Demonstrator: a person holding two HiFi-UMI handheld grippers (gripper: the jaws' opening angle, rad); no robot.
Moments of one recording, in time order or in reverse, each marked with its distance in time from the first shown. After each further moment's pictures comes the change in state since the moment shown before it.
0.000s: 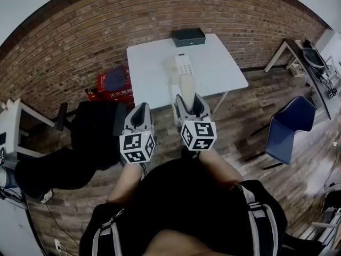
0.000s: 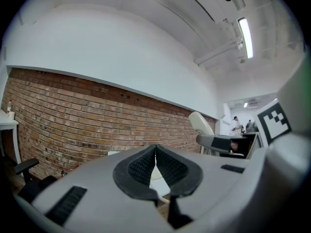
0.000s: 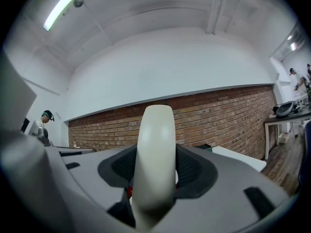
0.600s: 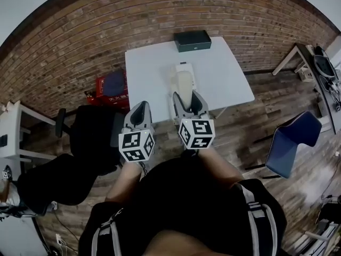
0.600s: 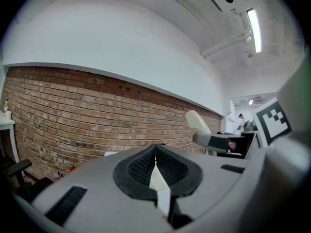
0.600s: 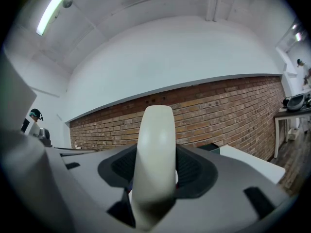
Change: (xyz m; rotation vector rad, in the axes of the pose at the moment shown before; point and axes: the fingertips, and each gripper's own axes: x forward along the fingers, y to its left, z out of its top) left arm 0.128 0.012 0.014 -0.013 0.057 0.038; right arm 0.121 -0.059 0.011 0.023 0.051 0.065
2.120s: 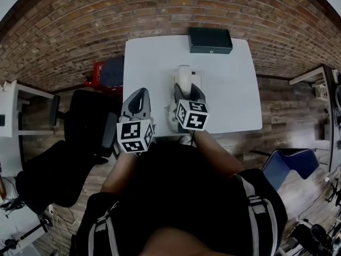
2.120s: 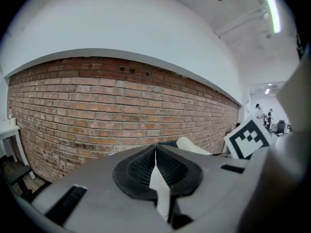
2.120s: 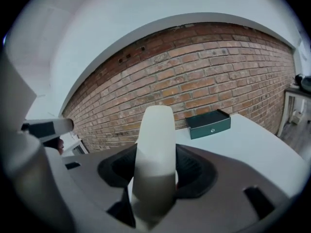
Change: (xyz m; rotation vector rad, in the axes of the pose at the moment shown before) left arm 0.196 0.055 0.006 0.005 0.118 0.159; right arm 0.221 -0.107 -0.097 0.135 0.415 0.035
